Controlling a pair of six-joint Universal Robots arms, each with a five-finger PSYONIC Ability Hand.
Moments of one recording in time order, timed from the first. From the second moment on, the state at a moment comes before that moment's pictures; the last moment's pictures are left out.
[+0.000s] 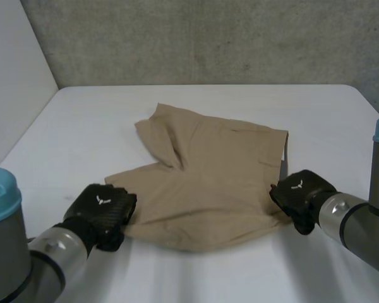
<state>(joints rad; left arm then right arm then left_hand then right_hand) 4.19 -1.63 -1.92 3.06 -1.59 3.45 1.92 -1.31 1.68 0.29 1.44 2.45 1.13 1.20 1.19 1.20 0.97 0.97 1.17 1.18 1.19 1.00</state>
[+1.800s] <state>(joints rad) 4.25 -2.16 -1.32 3.03 -1.59 3.76 1.87 -1.35 1.80 0.28 1.39 2.35 0.64 0.64 0.64 0.64 0.46 0.97 1.17 1.18 1.19 1.00</state>
